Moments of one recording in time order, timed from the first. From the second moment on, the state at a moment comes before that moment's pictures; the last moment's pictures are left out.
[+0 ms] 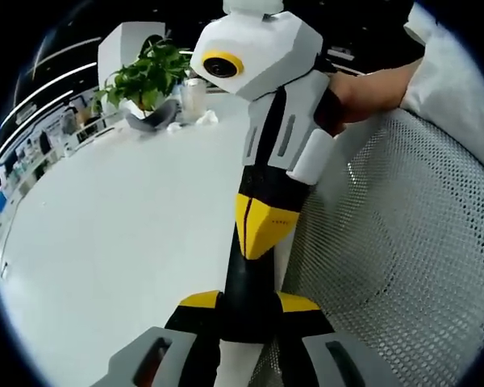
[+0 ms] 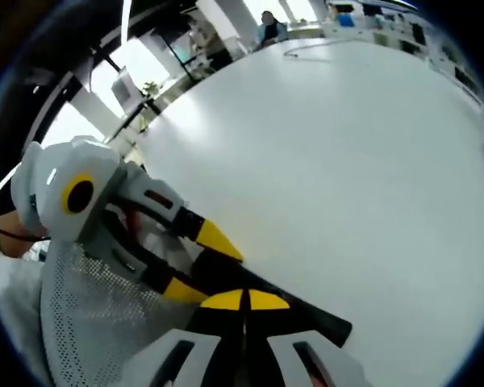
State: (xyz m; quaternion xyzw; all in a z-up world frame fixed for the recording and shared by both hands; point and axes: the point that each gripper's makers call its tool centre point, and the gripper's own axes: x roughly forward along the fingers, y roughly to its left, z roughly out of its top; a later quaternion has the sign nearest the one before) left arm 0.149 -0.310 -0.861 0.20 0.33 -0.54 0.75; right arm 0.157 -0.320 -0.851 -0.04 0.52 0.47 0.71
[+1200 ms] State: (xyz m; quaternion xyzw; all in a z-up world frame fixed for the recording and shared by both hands) left arm 0.161 -0.308 -0.862 0.21 0.32 -0.52 0.76; right arm 0.163 -0.329 -0.852 -0.03 0.53 0.45 0.72
